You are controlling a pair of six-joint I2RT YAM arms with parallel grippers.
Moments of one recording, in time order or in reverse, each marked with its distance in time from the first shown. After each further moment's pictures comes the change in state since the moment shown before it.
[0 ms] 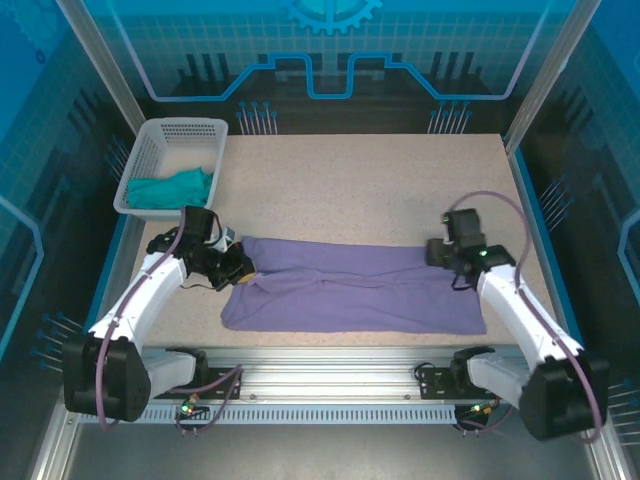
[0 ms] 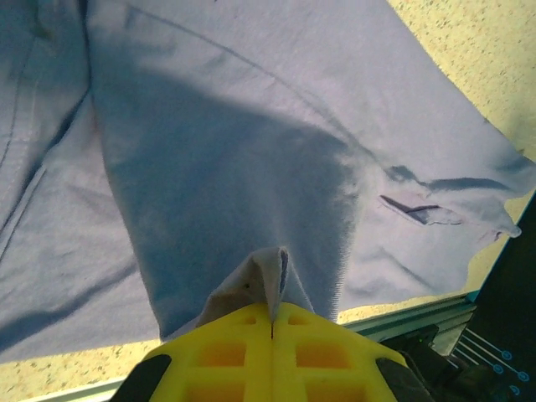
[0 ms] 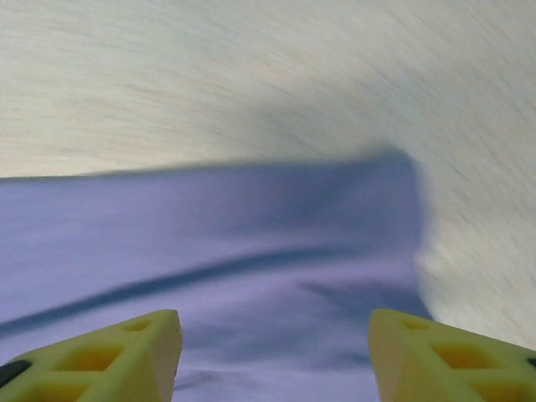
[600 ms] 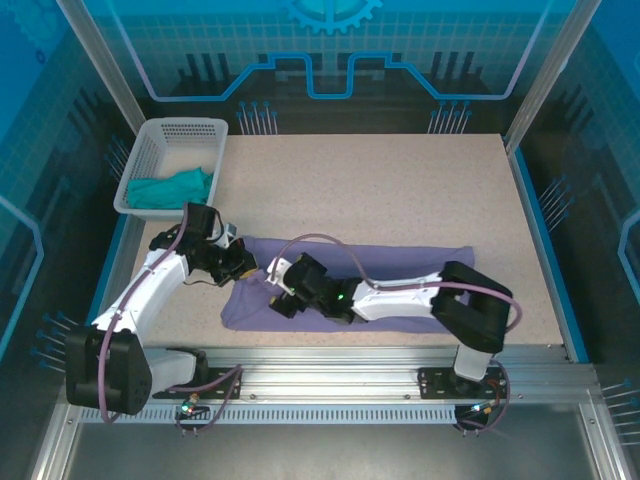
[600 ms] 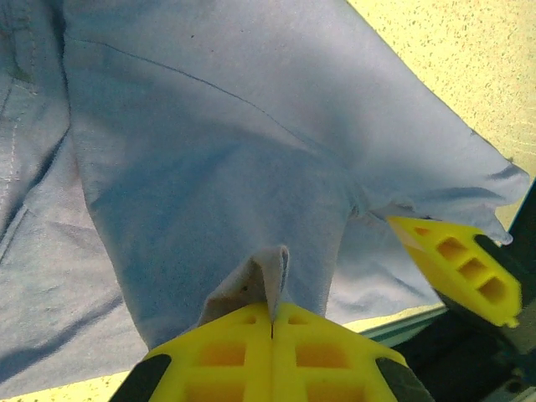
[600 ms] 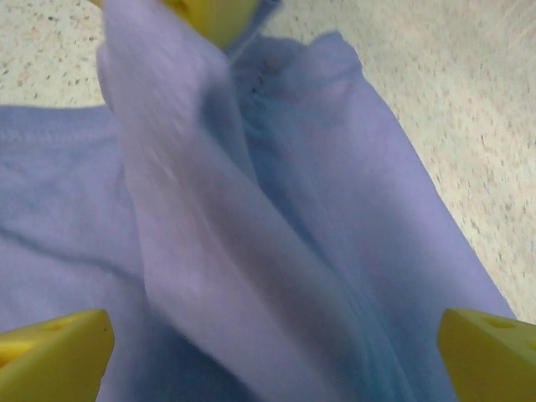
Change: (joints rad) left arm 0.000 0.029 0.003 0.055 0.005 0.003; right arm 0.911 0.730 0.224 0.748 0.151 -0.279
